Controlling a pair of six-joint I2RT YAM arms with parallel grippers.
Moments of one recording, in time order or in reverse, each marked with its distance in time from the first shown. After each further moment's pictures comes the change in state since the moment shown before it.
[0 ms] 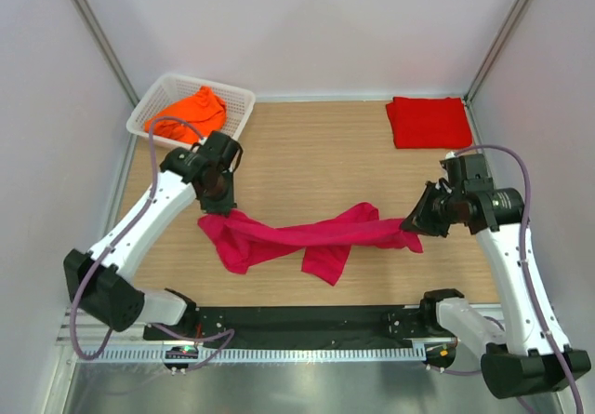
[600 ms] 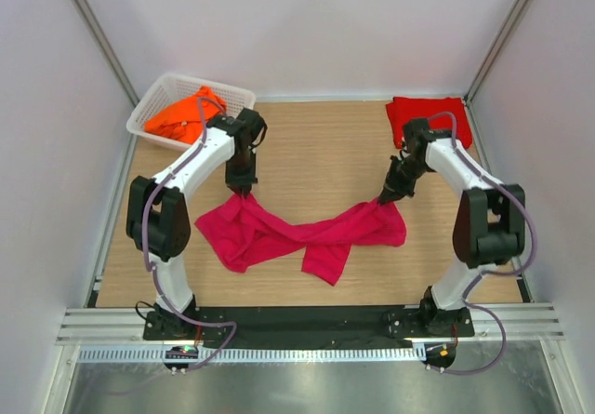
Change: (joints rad) left arm 0.047 0.520 0.294 0.012 0.069 0.065; right arm 0.000 0.721 0.133 0.257 -0.032 -0.077
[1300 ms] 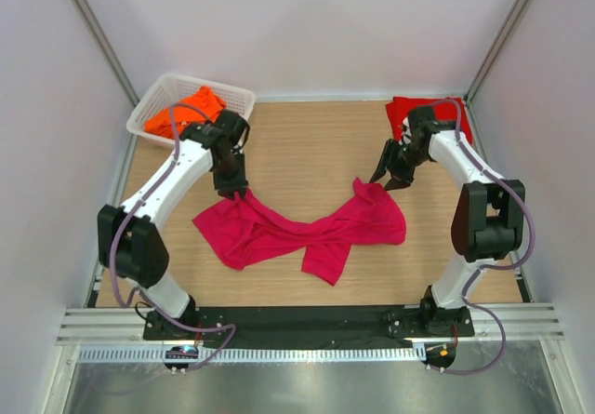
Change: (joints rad) left arm 0.035 -0.190 -0.084 0.011 0.063 -0.046; right arm -0.029 0.106 0.143 0.084 -0.071 -0.047
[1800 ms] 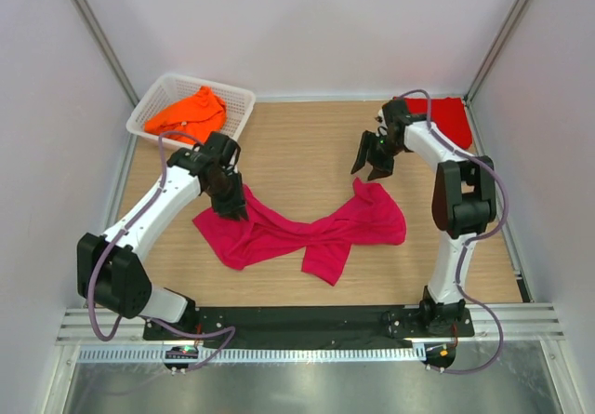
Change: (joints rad) left arm -0.003 -0.232 -0.280 0.114 0.169 -0.100; right arm 0.074 0.195 0.117 0.123 0.019 -0.028
